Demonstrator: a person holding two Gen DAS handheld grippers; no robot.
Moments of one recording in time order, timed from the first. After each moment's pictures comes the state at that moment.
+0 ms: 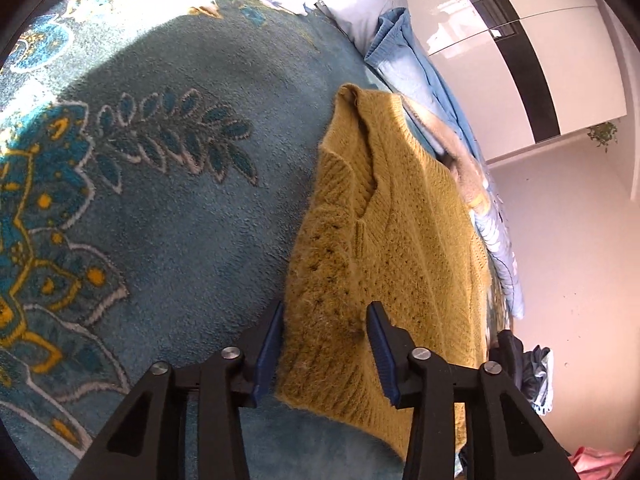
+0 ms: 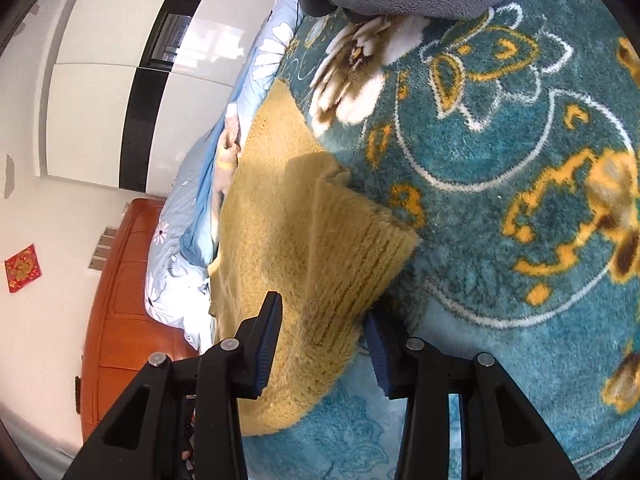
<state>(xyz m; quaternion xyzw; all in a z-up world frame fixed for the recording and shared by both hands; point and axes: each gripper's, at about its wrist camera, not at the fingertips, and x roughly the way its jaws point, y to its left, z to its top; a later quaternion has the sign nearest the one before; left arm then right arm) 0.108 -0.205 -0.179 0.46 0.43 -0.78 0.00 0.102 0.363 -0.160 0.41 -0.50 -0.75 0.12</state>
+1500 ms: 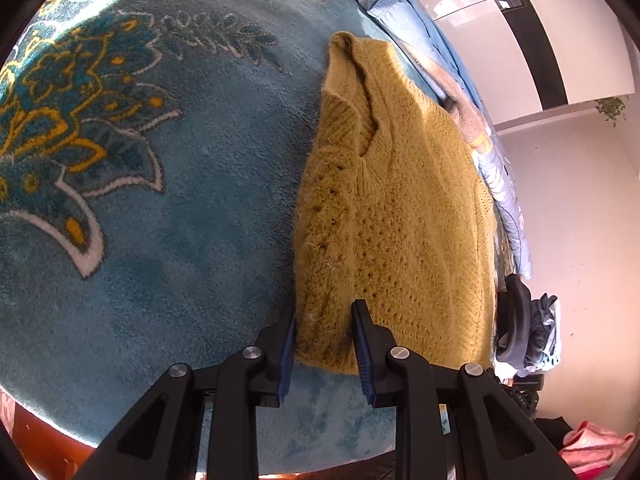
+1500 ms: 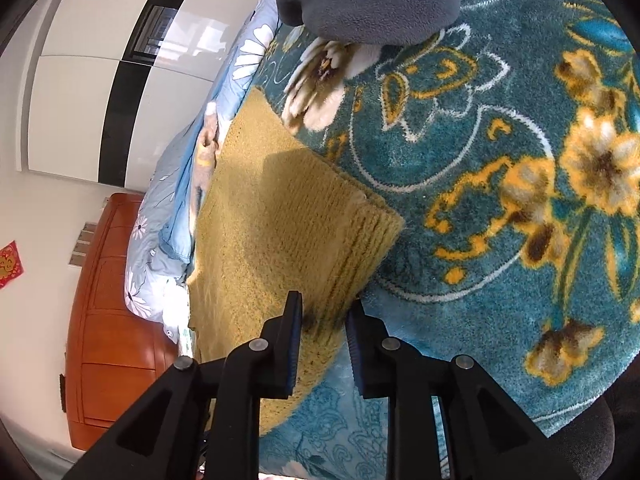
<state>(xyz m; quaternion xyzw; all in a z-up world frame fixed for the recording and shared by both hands) 0.146 -0.159 -0.175 0.51 0.42 -0.75 -0.03 0.123 0.382 -0.158 0.44 -0.47 -0.76 0.10</state>
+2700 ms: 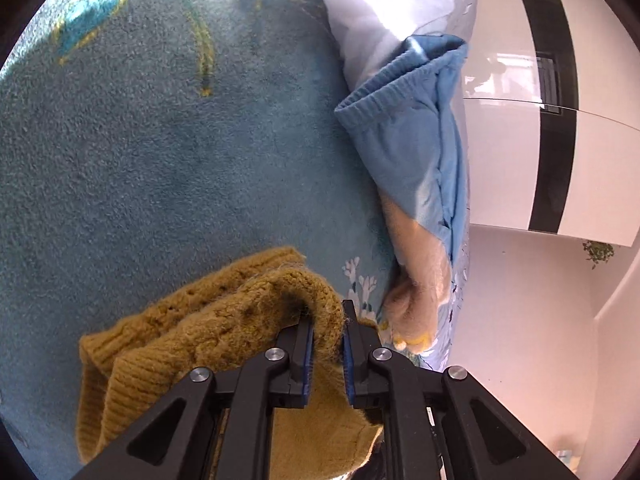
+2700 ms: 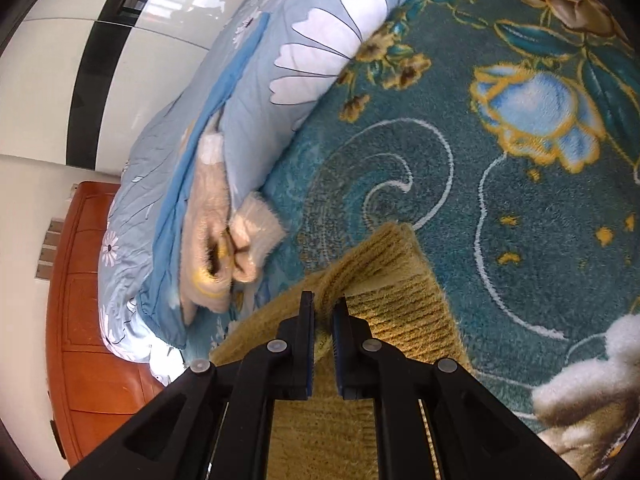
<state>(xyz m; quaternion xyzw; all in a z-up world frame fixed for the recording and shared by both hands) -0.140 -0.242 -0.195 0.44 0.62 -0.65 0.00 -0.252 0.337 -0.133 0.53 -0.41 -0.74 0.10</state>
